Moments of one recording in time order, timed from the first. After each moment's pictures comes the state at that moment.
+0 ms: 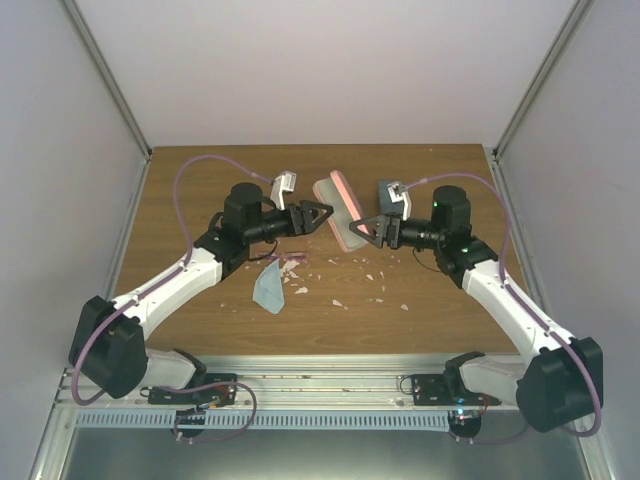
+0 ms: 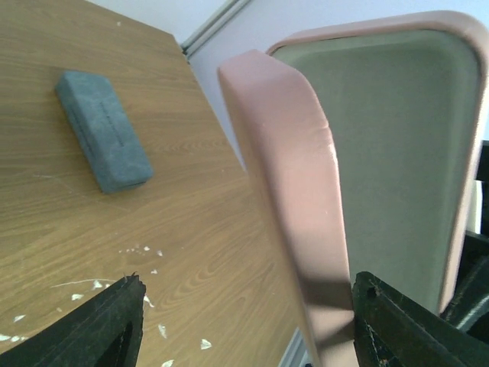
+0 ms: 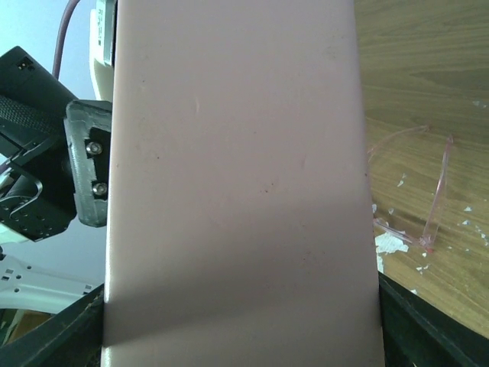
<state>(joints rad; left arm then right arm) -0.52 1.35 0.96 0.13 0.53 -0.76 0.32 1.16 0.86 -0.04 -0.91 0.56</state>
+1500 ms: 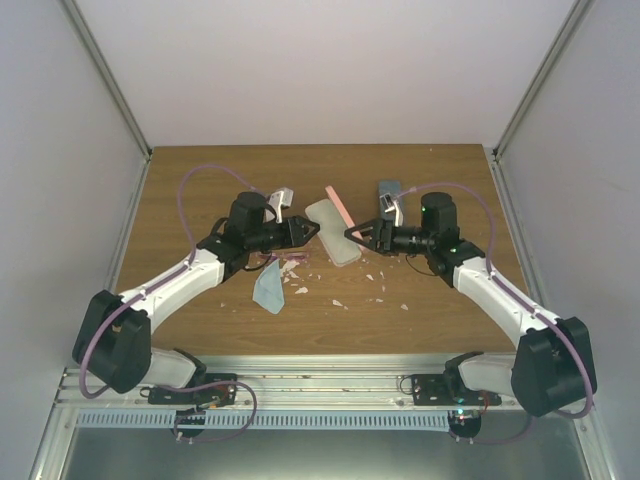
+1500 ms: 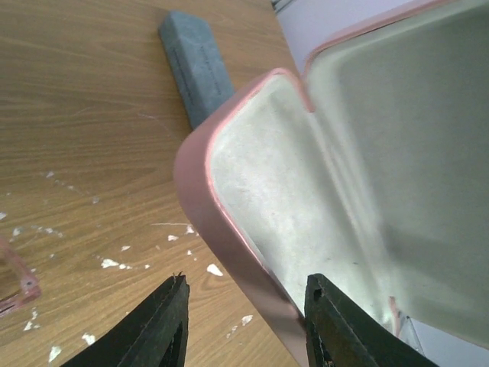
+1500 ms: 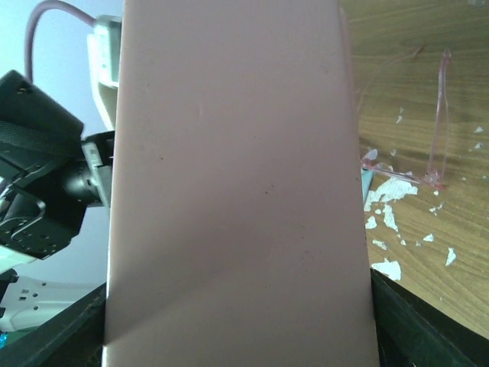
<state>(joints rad) -0.49 1.37 0.89 0.00 0.45 -0.66 0.34 1.25 0.81 -0.02 -0.92 0.71</state>
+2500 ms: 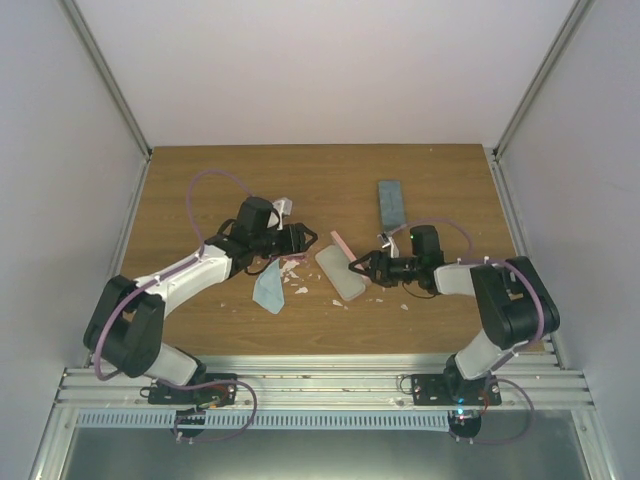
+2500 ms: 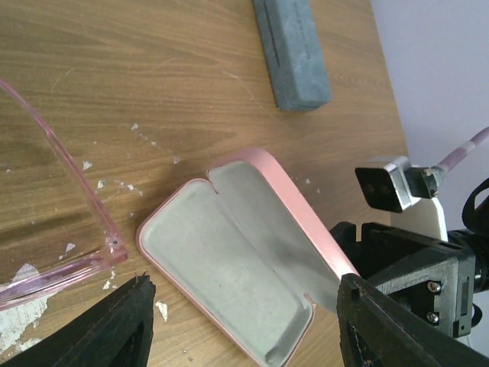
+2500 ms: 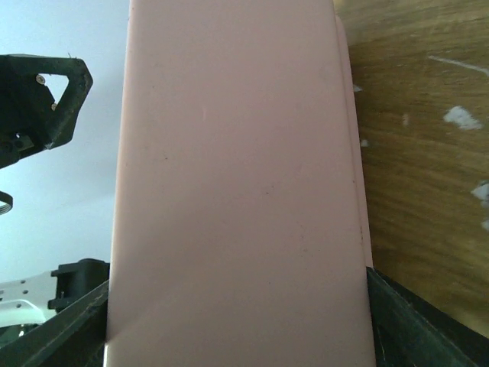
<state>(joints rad) -0.48 1.45 0.88 -0.09 0.38 -0.64 0.26 1.60 0.56 0.29 -0.98 0.63</state>
